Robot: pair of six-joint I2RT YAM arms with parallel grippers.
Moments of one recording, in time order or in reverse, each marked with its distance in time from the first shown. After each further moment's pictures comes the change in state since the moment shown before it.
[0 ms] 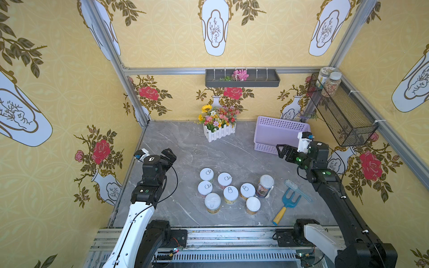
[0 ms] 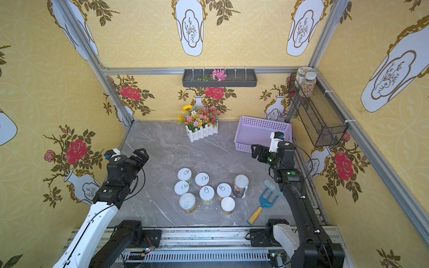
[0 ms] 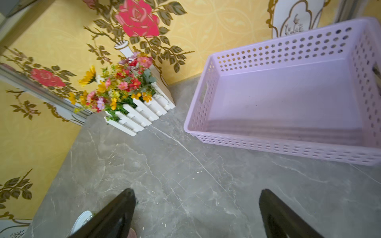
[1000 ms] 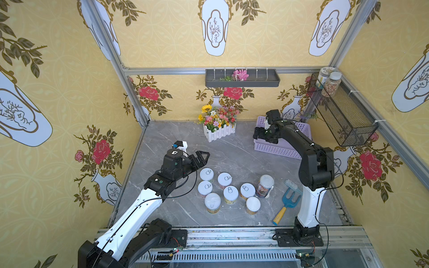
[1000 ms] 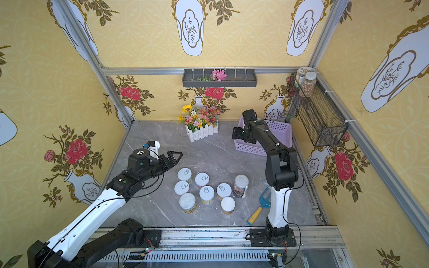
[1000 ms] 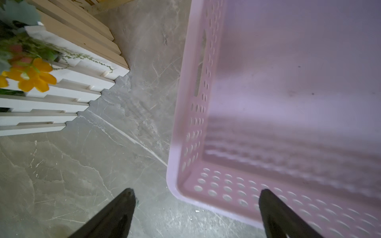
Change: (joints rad) left arm -0.358 0.175 0.101 0.051 0.372 -0.023; right arm 0.210 1.056 0.984 -0.488 0.159 -0.009
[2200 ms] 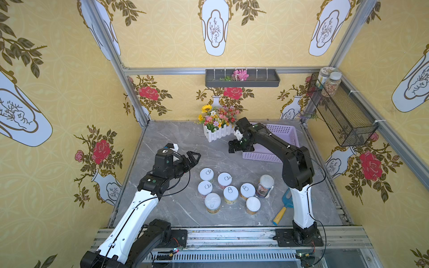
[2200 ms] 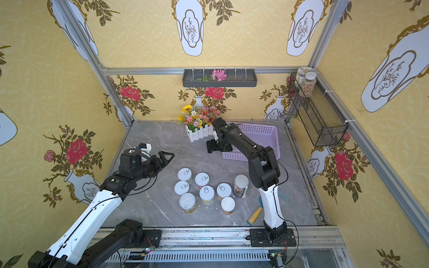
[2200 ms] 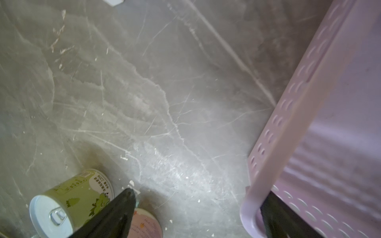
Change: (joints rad) left arm 0.177 -0.018 0.016 -0.134 0.100 0.024; right arm 0.335 0.063 0.061 -0.149 -0.043 -0.061
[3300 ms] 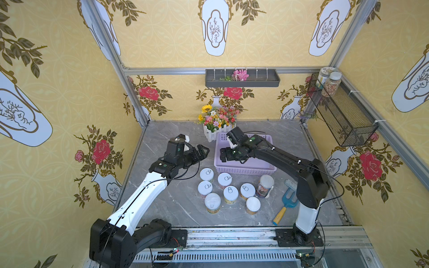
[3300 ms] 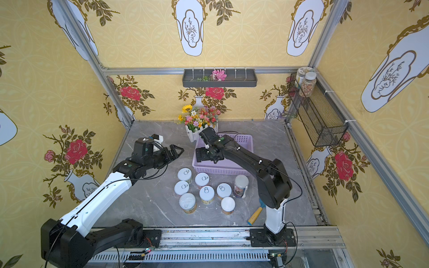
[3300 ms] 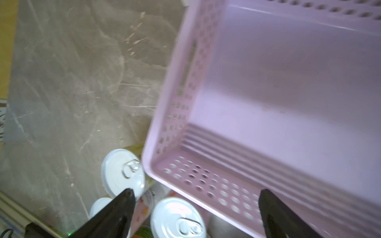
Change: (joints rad) left arm -0.109 0.286 0.181 0.026 -0.051 0.105; right arm 0.139 -0.332 -0.318 0.155 0.136 0.200
